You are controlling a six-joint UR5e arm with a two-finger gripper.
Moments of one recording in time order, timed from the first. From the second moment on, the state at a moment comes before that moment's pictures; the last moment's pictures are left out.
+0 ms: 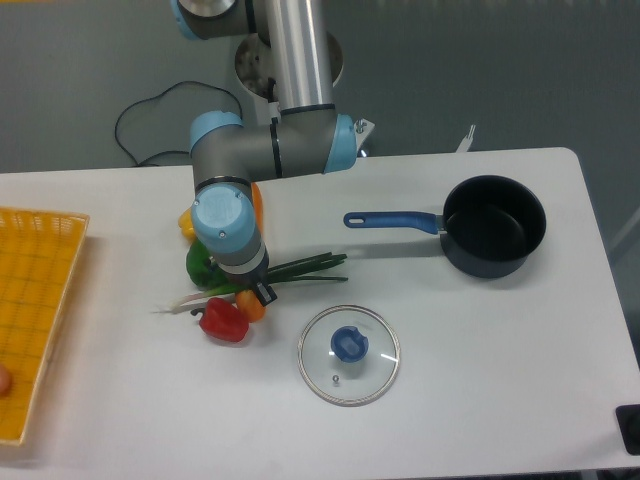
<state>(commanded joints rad) 2.20 -1.97 -1.81 -1.06 1.62 1.13</state>
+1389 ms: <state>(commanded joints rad) 2.40 -1.89 -1.65 -1.13 1.46 1.17</state>
